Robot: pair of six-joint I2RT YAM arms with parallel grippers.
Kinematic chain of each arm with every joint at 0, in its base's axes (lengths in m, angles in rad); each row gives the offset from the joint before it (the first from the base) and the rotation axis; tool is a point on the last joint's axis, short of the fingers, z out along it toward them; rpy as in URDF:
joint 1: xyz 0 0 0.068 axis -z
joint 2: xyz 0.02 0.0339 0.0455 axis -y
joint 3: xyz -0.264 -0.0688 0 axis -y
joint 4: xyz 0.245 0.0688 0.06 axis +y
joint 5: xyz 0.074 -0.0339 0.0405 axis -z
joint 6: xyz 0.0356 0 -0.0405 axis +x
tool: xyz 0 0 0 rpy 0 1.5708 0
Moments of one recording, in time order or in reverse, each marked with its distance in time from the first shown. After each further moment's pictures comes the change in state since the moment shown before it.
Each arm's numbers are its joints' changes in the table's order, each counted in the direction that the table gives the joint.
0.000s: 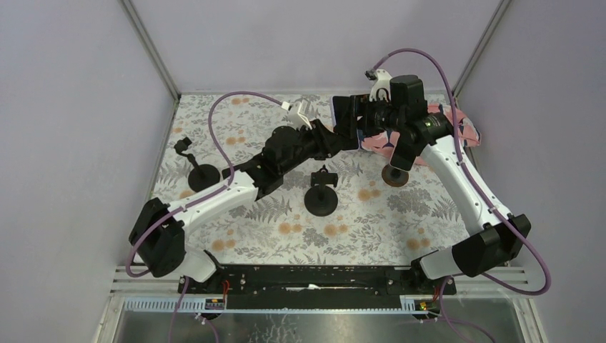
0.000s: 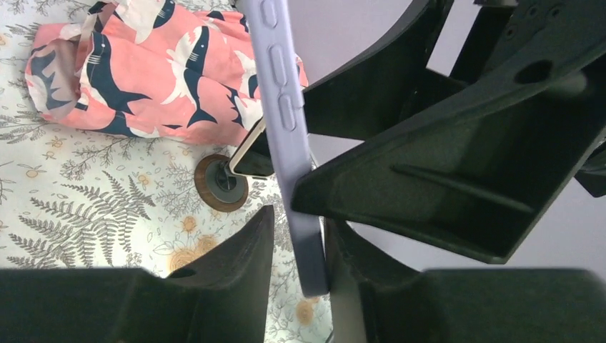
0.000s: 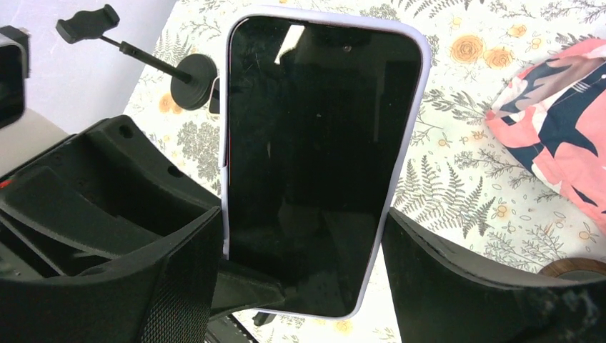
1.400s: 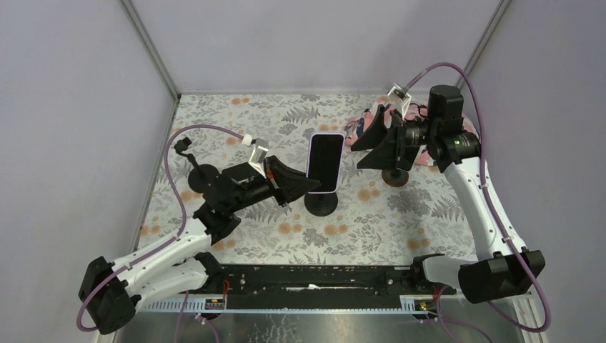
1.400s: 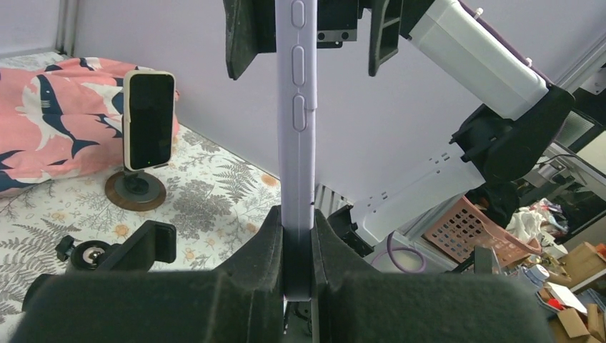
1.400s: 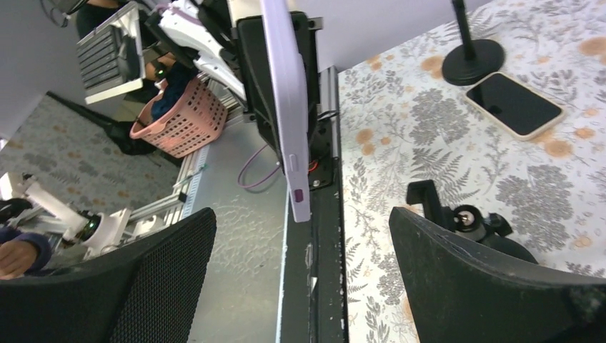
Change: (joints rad) left arm 0.003 0.549 -0.484 -0.317 0.390 0.180; right arm 0.212 0.198 -0.209 -0.153 -1.039 -0.129
